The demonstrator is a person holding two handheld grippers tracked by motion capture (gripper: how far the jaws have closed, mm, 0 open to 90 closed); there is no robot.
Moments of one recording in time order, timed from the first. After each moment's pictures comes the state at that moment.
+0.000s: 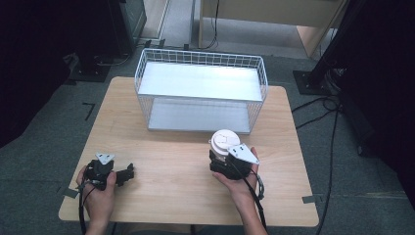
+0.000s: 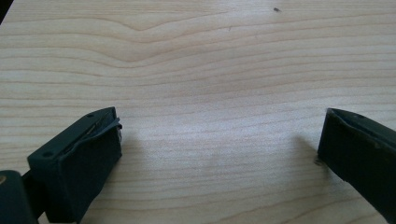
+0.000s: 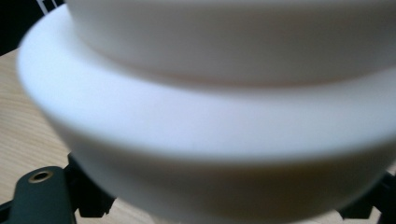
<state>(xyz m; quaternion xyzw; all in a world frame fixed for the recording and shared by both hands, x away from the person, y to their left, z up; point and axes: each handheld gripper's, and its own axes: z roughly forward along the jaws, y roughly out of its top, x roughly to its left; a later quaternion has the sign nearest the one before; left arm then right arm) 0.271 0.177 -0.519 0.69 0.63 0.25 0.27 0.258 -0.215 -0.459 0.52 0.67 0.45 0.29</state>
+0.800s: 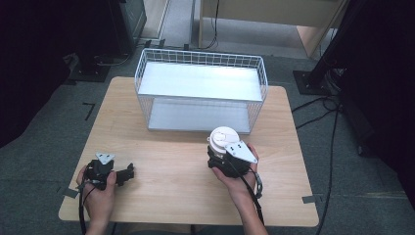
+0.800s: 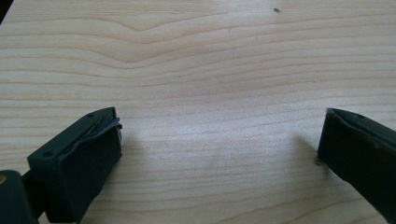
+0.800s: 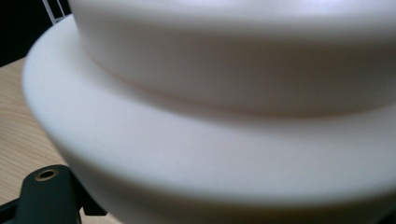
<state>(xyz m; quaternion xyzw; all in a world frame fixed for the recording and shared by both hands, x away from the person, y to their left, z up) 0.272 0.177 -0.519 0.69 0.63 0.25 0.27 0.256 -0.207 -0.439 0.49 0.67 0.46 0.32</state>
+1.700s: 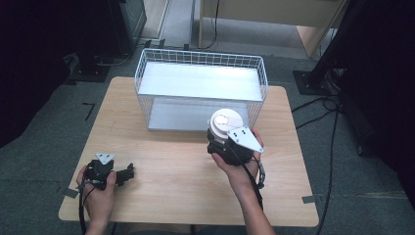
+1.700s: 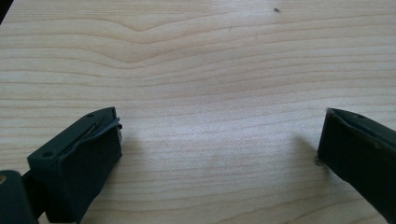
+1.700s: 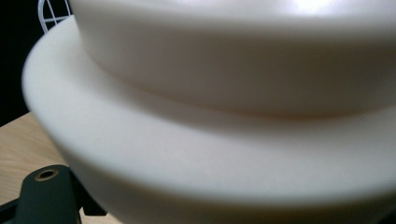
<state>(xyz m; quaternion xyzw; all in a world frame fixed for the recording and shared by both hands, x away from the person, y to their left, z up) 0.272 0.177 -0.519 0.69 0.63 0.25 0.27 0.263 -0.202 -0.376 0.48 0.64 0.49 0.36</state>
